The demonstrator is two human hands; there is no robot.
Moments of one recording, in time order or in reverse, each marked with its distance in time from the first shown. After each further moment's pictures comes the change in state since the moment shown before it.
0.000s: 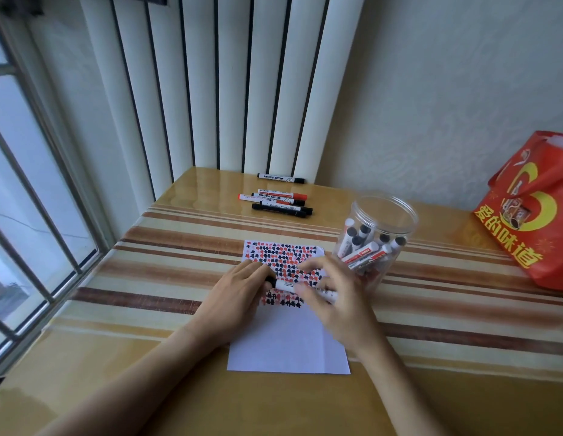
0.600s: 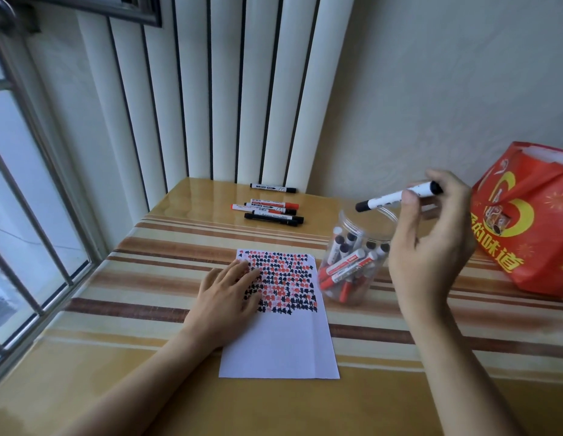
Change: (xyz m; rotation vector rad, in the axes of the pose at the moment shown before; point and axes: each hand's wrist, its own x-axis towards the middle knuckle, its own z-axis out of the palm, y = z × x) left_hand -0.003 -0.022 0.023 0.279 -0.130 -0.332; right_hand 0.046 -0.068 -0.093 -0.478 0.901 -0.365
